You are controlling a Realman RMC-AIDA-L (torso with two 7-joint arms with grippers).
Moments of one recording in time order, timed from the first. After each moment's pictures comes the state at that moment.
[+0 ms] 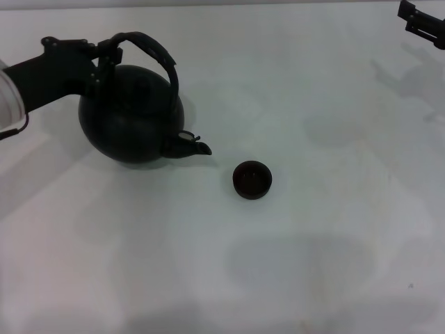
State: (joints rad) left arm -0.20 -2.08 1.32 1.07 1.54 0.88 -1.39; right arm 0.30 2.00 -1.06 -0.74 1.87 0.98 -2.01
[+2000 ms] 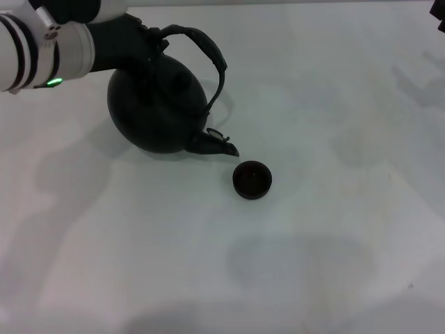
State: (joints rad) left arm -0.31 -2.08 1.63 1.51 2.45 0.85 -2.16; right arm 0.25 2.00 -0.95 -0.66 1.95 1.16 -2.05
